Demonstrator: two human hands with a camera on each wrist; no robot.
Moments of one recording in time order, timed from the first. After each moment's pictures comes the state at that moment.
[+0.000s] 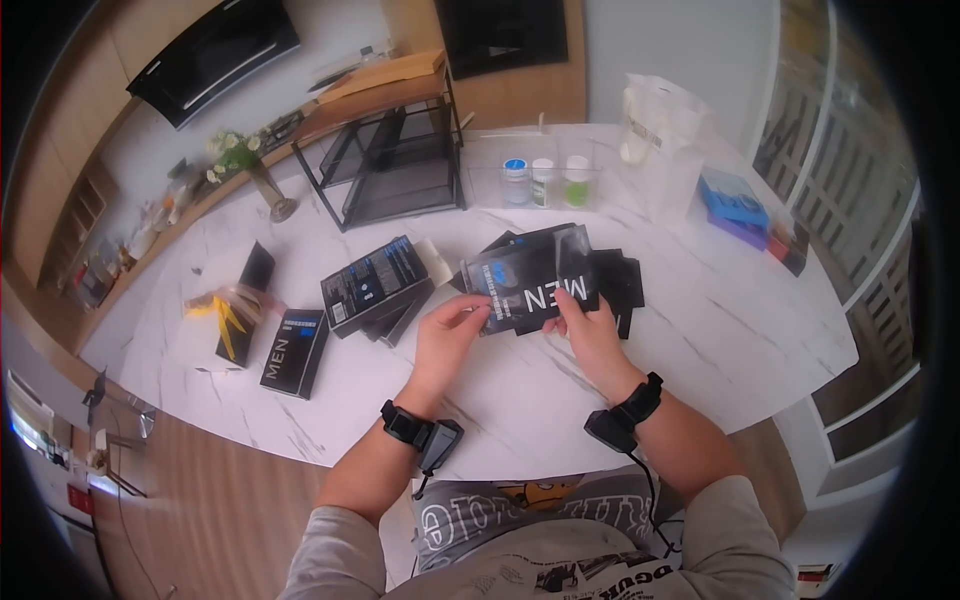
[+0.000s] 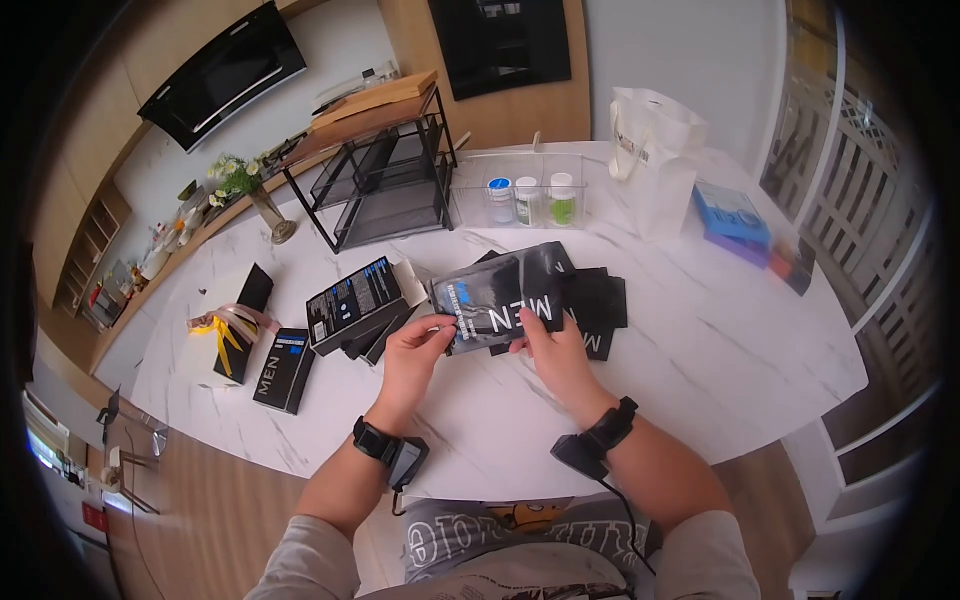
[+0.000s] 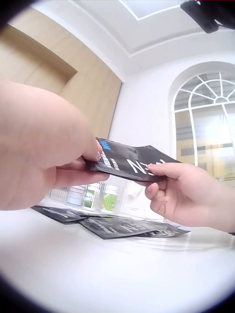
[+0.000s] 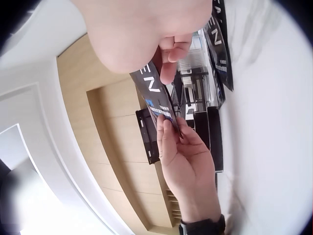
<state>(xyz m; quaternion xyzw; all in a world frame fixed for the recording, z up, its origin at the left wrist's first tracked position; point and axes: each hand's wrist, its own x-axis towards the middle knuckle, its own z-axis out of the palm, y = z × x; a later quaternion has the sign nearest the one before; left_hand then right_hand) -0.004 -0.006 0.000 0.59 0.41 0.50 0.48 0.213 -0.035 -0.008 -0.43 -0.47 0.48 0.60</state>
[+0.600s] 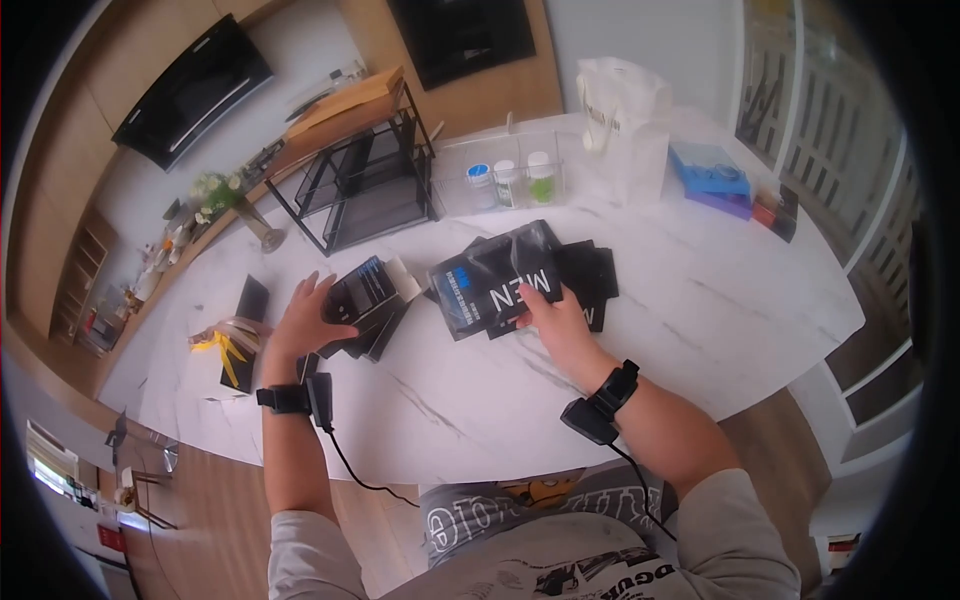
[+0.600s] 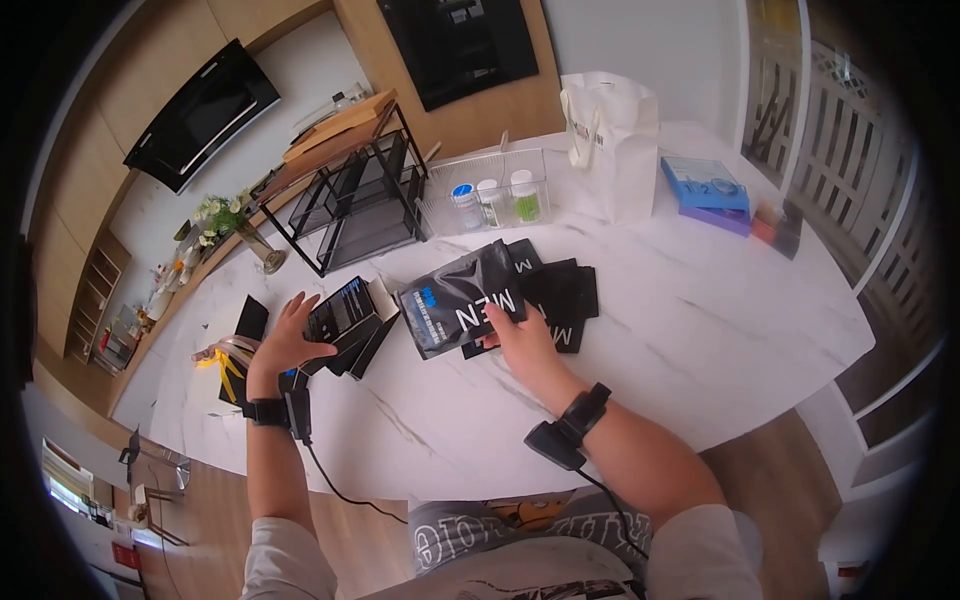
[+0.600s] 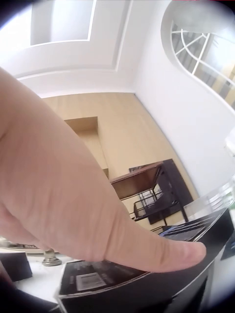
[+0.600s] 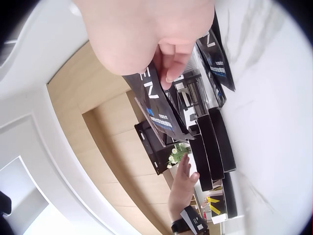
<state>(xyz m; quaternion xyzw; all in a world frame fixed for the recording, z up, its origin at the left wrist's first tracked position) -0.147 0.048 0.096 0.82 0.56 0.11 0.00 0.222 -0.024 -0.015 -0.37 -0.39 0.55 0.64</state>
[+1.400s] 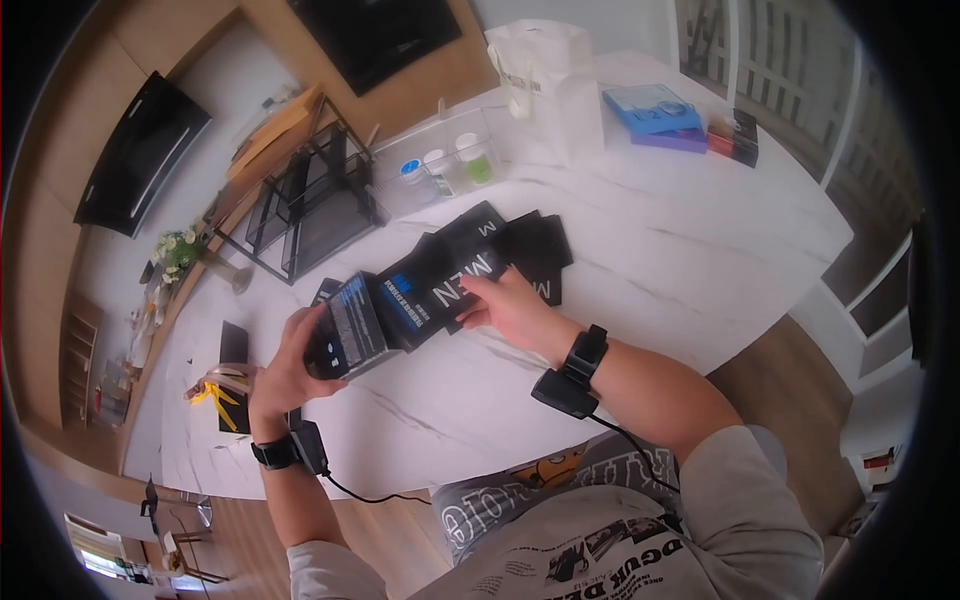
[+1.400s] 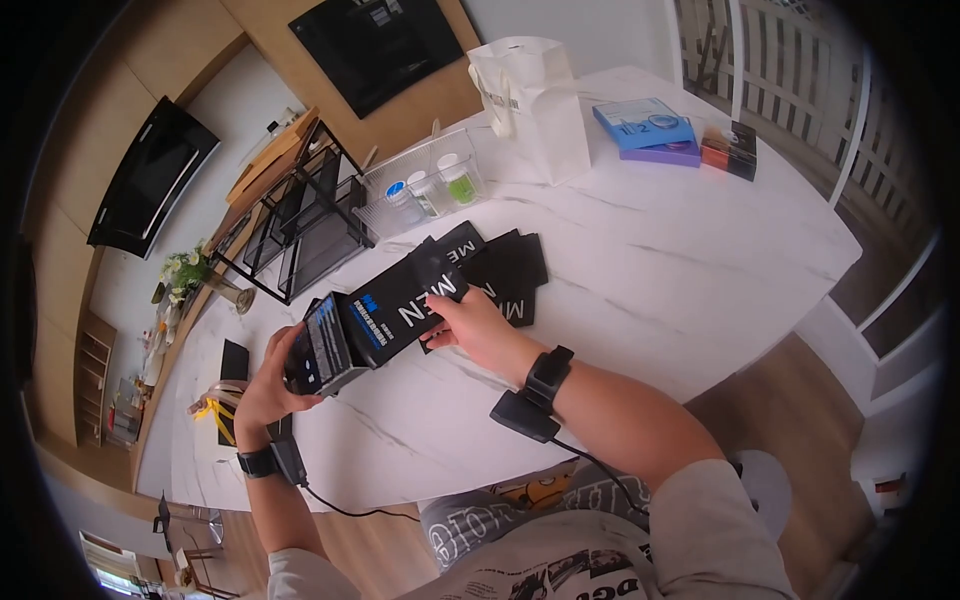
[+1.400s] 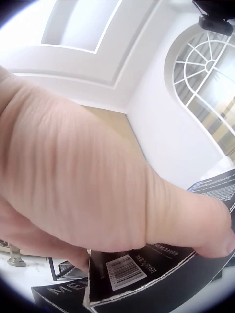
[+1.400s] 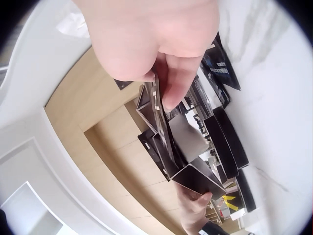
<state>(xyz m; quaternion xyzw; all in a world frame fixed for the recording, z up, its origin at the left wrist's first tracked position) -0.093 0.005 0.118 0.89 0.39 0.14 0.18 0.234 -0.023 -0.009 -0.26 -0.31 0.69 0.61</state>
